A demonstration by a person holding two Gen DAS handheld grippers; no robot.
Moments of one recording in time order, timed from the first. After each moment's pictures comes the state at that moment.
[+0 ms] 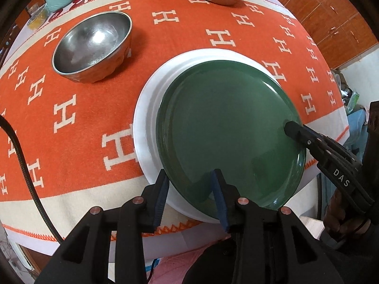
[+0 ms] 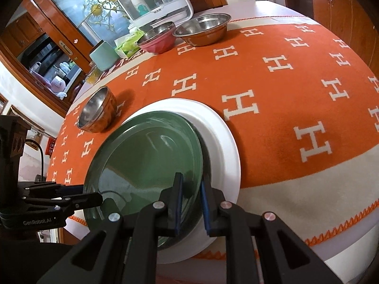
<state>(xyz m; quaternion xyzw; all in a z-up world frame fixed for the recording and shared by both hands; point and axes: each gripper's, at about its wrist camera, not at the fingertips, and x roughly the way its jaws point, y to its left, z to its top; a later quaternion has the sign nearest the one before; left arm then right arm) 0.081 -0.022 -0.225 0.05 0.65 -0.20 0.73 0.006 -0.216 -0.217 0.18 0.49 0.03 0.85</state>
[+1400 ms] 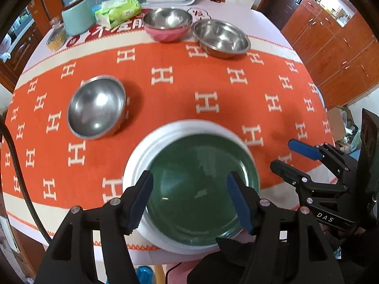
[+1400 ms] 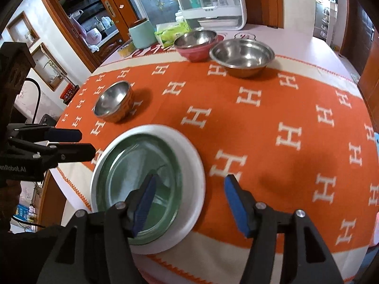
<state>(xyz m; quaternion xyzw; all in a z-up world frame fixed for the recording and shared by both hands) 0.120 -0.076 -0.133 0.00 0.60 -0.14 0.79 0.073 -0.264 -0.156 0.02 0.51 0.16 0.84</state>
